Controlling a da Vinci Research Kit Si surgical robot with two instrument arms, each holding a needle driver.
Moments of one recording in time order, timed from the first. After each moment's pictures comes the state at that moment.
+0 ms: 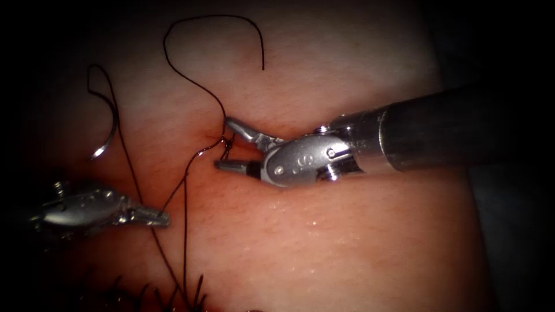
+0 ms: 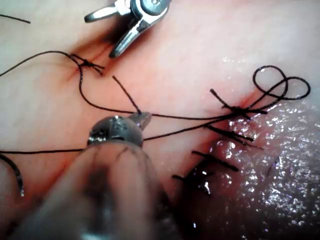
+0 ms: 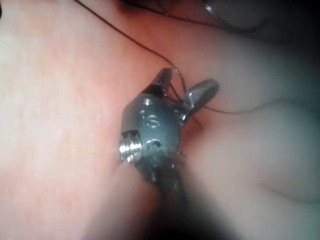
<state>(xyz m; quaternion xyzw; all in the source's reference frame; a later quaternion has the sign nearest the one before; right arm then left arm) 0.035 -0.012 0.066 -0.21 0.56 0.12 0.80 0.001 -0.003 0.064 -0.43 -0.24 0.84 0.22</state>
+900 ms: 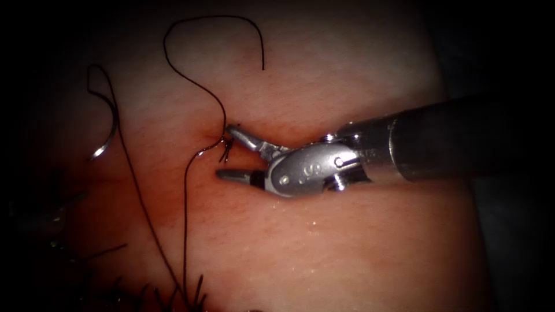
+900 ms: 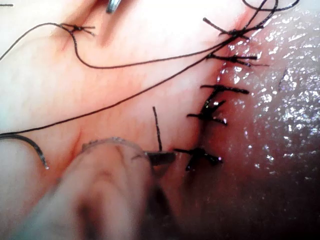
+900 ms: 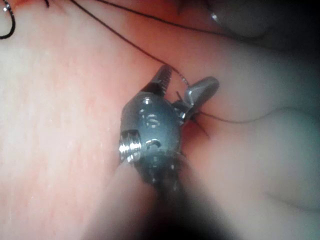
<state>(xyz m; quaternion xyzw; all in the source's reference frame) 0.036 -0.013 0.064 -0.19 0.56 0.12 0.80 0.009 -0.006 0.068 -0.24 -0.16 0.95 0.16</state>
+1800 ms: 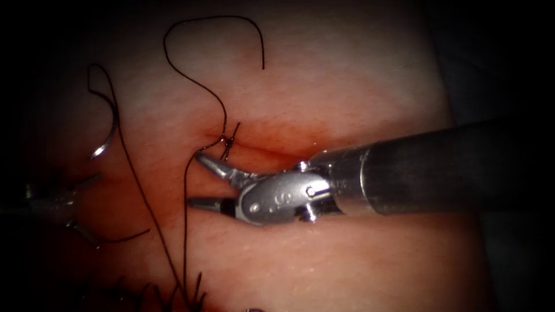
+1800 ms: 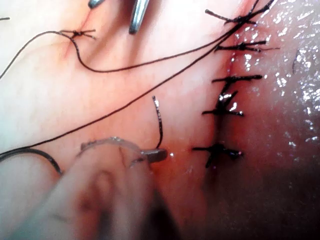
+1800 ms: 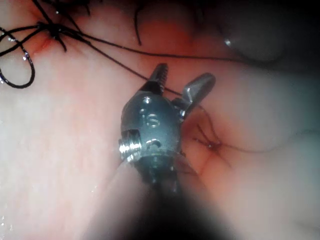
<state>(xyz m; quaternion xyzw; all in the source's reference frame) 0.039 -0.016 0.062 -0.12 0.58 0.12 0.80 0.008 -0.003 0.069 -0.29 -0.13 0.94 0.10</state>
